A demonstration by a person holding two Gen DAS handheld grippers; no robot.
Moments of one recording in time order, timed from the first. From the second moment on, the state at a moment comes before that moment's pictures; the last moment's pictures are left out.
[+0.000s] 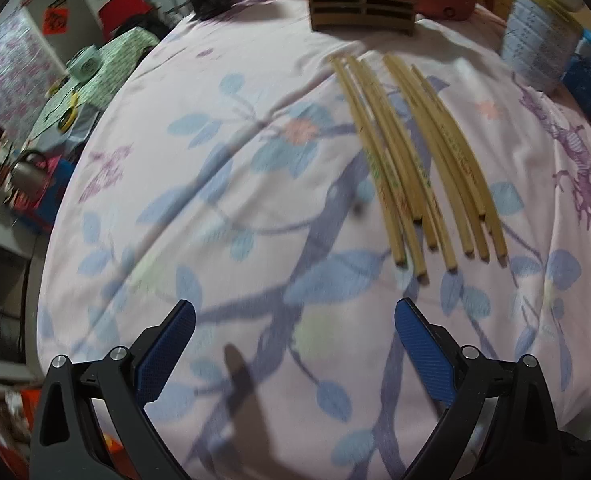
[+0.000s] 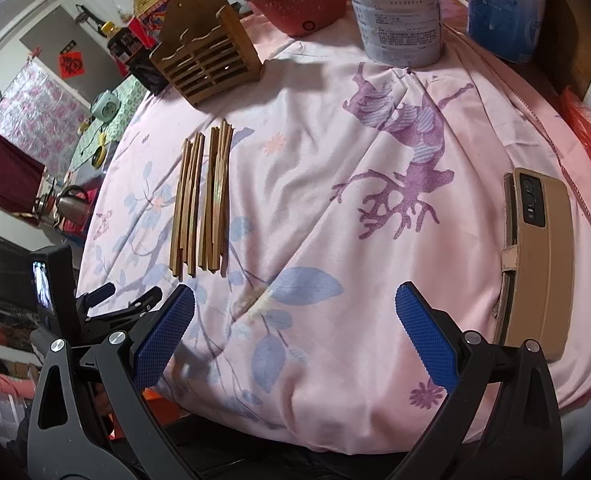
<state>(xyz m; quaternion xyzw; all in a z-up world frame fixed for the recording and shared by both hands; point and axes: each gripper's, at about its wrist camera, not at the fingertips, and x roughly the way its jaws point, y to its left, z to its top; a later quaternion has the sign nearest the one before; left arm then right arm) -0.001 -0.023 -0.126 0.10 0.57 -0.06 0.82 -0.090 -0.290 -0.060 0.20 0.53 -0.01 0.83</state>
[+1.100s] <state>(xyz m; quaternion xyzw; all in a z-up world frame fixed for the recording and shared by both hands) 0.074 -0.014 -0.147 0.09 0.53 -0.07 0.84 -0.101 -0.273 -0.037 0.16 0.51 -0.09 0.84</state>
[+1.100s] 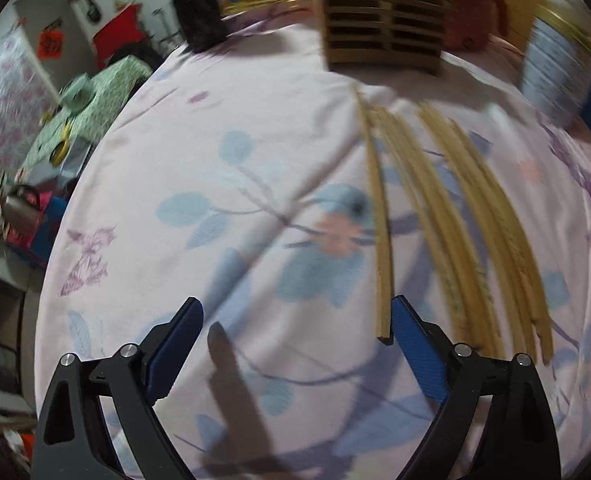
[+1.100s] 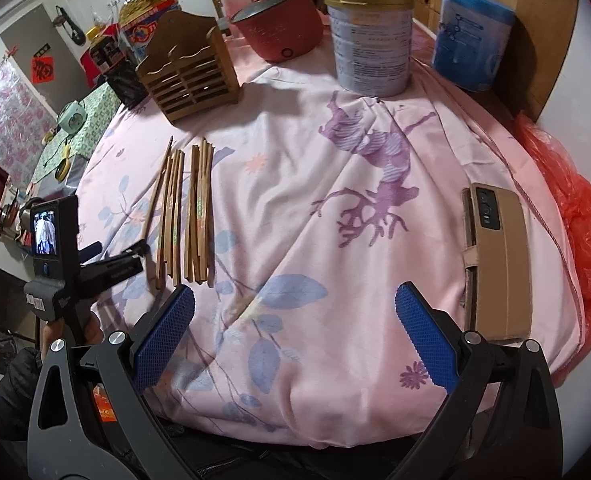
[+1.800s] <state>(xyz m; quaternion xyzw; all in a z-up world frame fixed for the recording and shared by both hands) 0.071 -0.036 -0.139 0.07 0.52 -0.13 0.84 -0.102 -0.274 -0.037 0.16 0.51 -0.07 0.85</state>
